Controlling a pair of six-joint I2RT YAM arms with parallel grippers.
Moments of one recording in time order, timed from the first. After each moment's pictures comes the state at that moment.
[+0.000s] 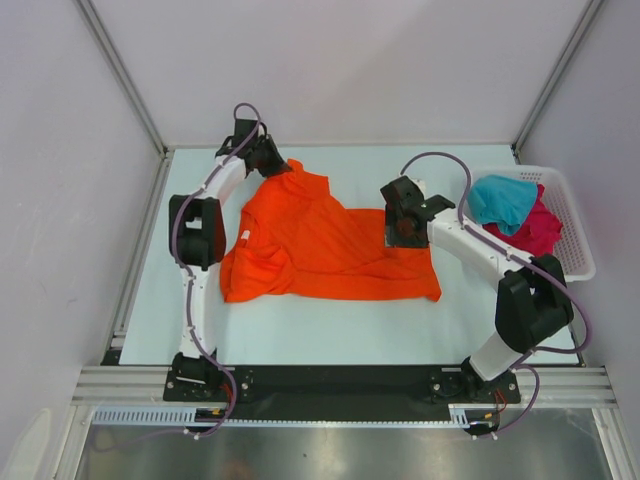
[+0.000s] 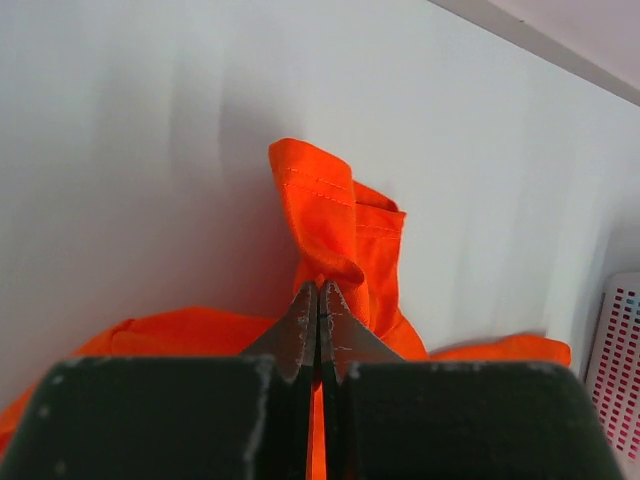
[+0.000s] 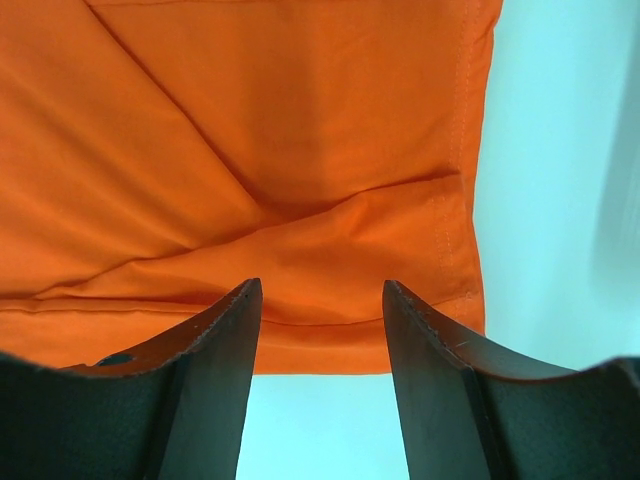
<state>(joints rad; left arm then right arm) -0.15 2.39 2.06 -0.41 0.31 -0.60 0.52 1.61 1.26 -0.74 0.31 0.50</state>
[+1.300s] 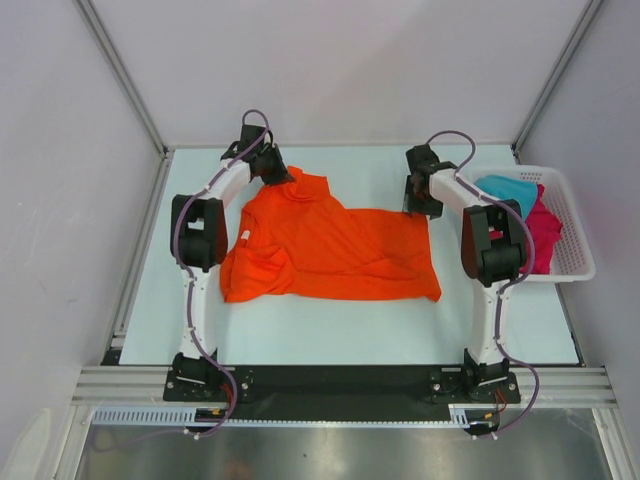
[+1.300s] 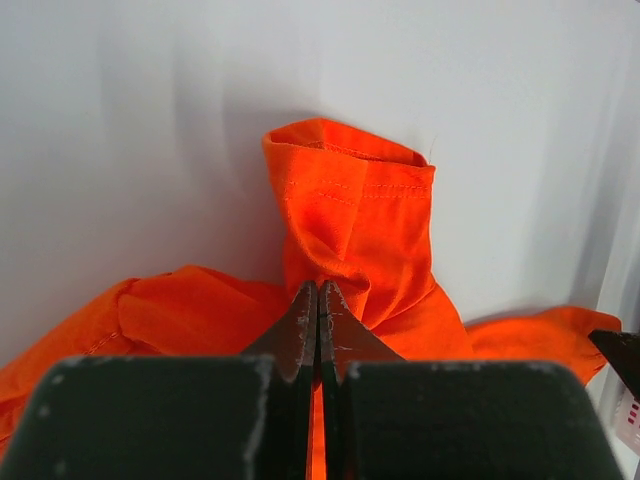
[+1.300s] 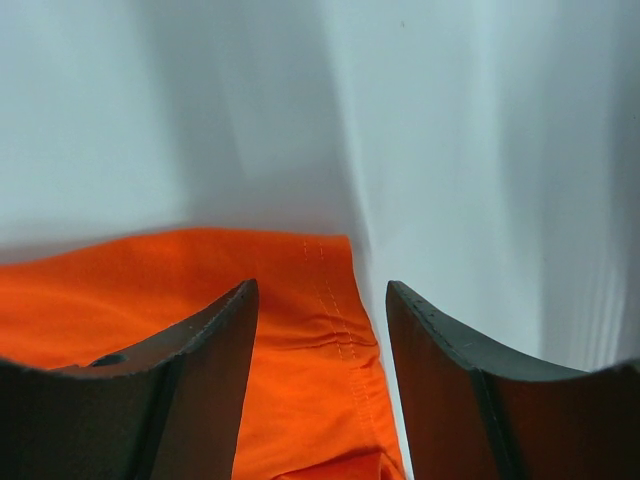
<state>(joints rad) -0.18 2.36 1.99 -0.44 0.29 -0.54 0.22 2.12 1.66 -0.68 0.28 0.36</state>
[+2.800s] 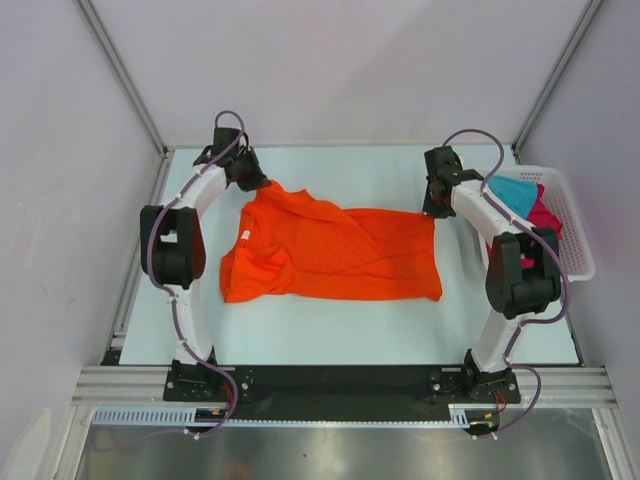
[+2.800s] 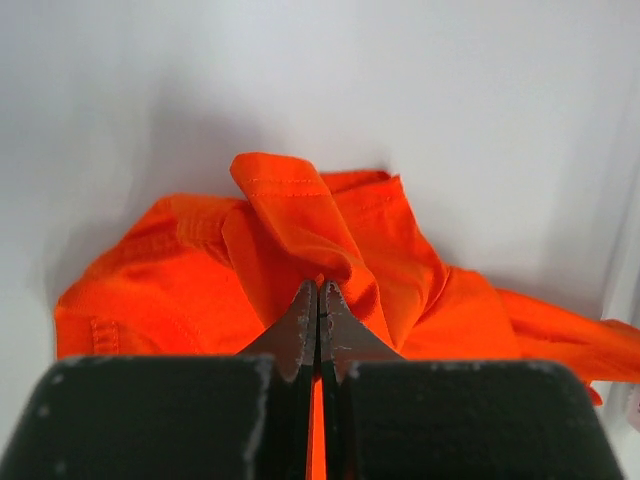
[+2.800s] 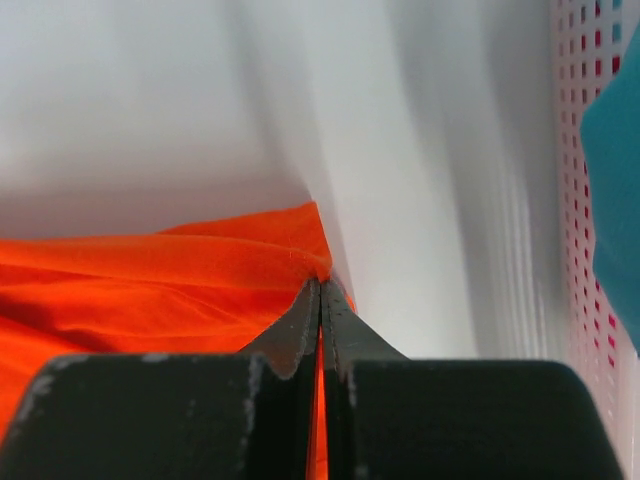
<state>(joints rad) -0.10 2.09 1.73 -0.45 0.25 -0.50 0.20 1.83 1.46 -0.65 0.28 0.36</state>
